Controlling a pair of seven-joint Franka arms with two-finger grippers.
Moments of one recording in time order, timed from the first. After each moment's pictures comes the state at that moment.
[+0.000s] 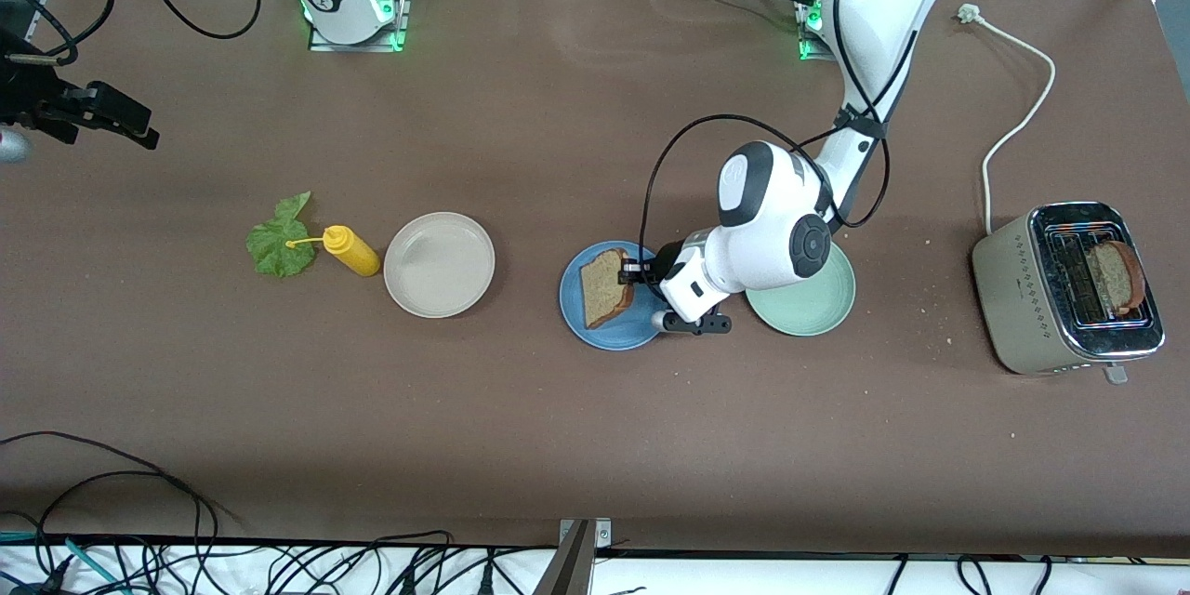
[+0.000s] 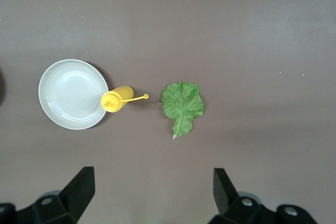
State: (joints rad) left arm -0.44 0.71 -0.09 -1.49 -0.71 2.25 -0.11; right arm 0.03 -0.02 -0.05 -1.62 0.00 1.56 0.05
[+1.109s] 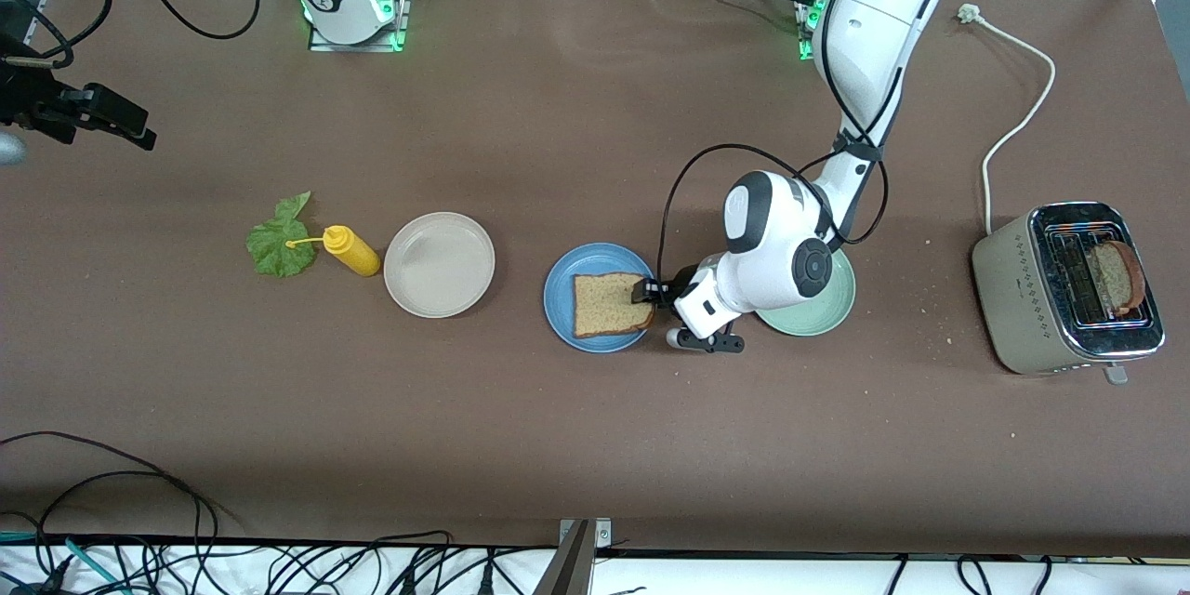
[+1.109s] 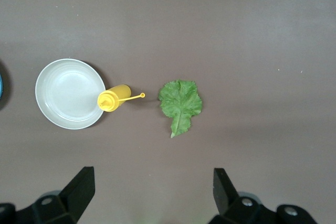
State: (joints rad) left arm -0.45 0.80 -0.02 -1.49 -0.71 2.31 0.02; right arm 0.03 -0.02 -0.06 -1.62 0.00 1.56 0.05
